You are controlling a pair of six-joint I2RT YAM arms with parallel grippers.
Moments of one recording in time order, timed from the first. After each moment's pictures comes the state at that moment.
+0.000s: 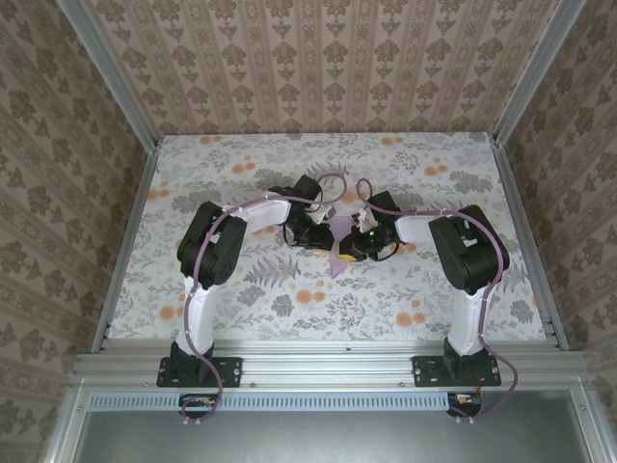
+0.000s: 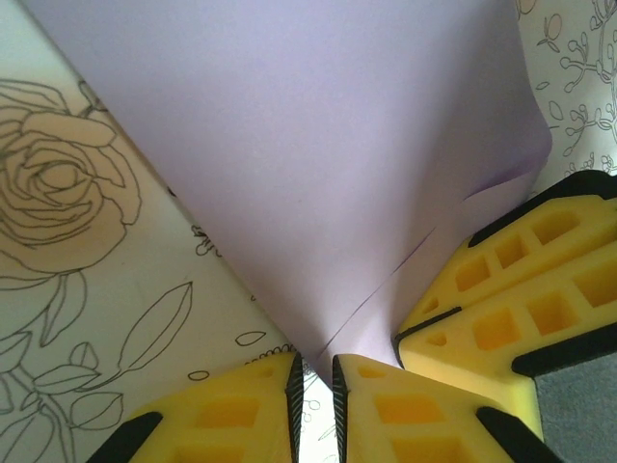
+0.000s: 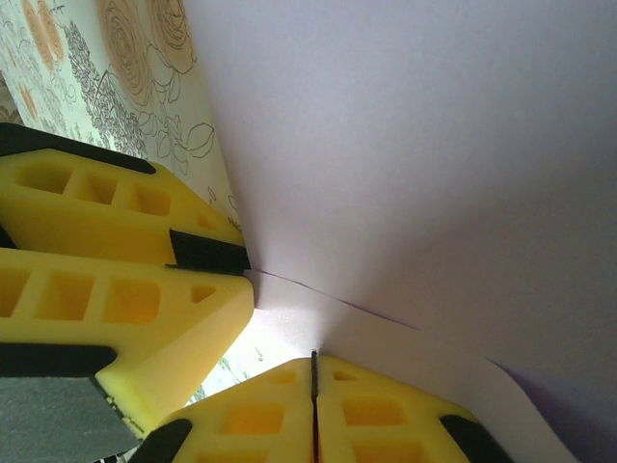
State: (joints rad) left arm -0.64 2.13 1.49 -0.68 0.53 -0.27; right arm 0.35 1.96 1.03 -0.22 -0.76 0.63
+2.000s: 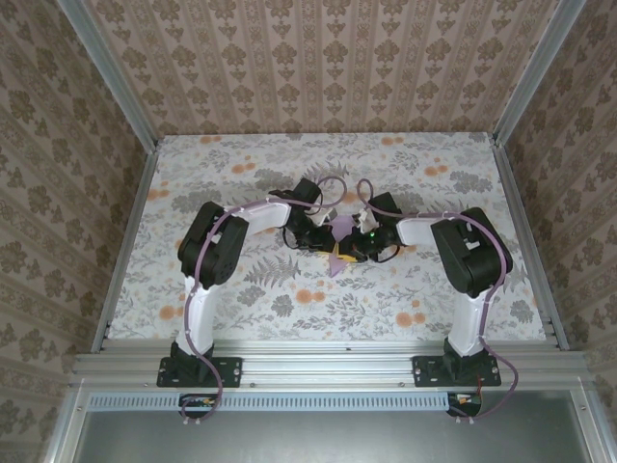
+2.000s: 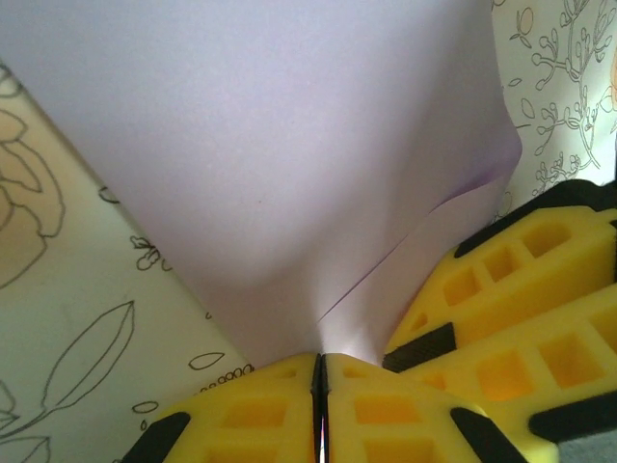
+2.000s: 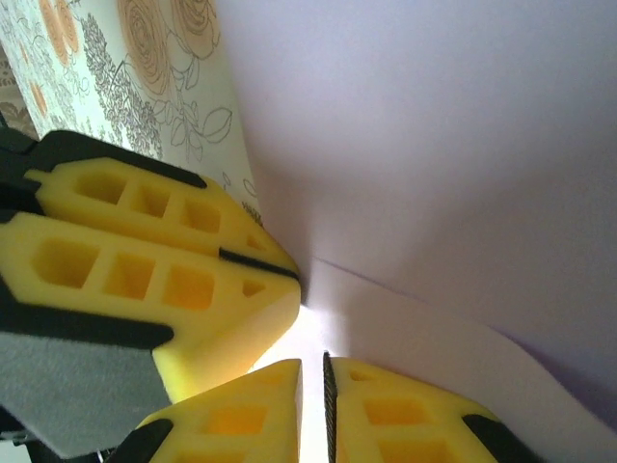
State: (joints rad) left arm -0.65 2.14 1.46 -0.61 0.60 -0.30; right arm 0.35 1.92 0.99 -0.18 -0.76 0.64
